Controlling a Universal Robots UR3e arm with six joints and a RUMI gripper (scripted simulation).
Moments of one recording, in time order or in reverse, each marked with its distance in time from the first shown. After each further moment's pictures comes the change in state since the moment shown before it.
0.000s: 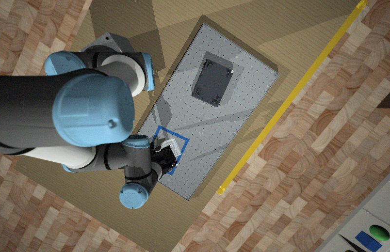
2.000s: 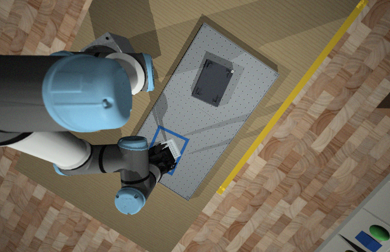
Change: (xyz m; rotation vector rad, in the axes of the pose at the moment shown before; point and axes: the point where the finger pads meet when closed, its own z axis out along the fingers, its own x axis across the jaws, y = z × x) arm 0.000 0.000 -0.018 0.001 -0.001 0.000
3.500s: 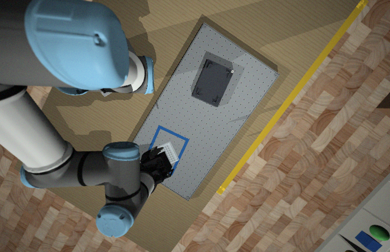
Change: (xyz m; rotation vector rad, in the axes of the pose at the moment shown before) arm 0.000 0.000 -0.055 -0.001 0.001 0.000
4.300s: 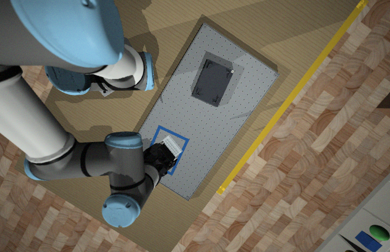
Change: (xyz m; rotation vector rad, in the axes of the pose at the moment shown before) arm 0.012 0.021 -0.001 0.002 0.007 -0.237
